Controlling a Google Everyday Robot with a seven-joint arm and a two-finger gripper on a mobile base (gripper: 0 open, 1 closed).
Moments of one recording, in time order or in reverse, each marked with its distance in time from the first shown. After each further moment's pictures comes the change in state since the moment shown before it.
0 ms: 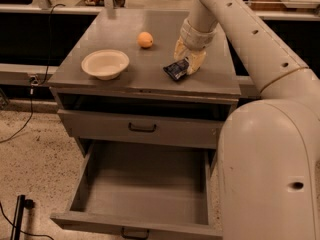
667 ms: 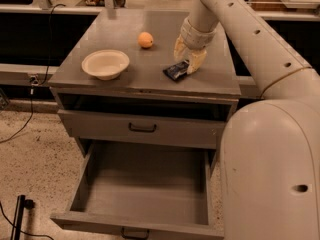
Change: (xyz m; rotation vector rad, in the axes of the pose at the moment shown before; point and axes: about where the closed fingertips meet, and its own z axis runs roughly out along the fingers) arm 0.003 -0.006 -0.002 0.033 0.014 -0.011
